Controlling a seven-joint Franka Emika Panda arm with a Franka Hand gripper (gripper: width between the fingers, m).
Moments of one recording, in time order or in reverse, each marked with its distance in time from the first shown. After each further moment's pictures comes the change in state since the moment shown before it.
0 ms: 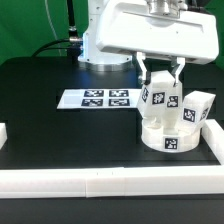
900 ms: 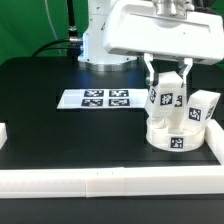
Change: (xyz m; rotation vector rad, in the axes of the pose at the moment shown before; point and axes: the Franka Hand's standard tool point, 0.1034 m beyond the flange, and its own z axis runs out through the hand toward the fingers) arm 0.002 -0.015 0.001 0.012 0.006 0.016
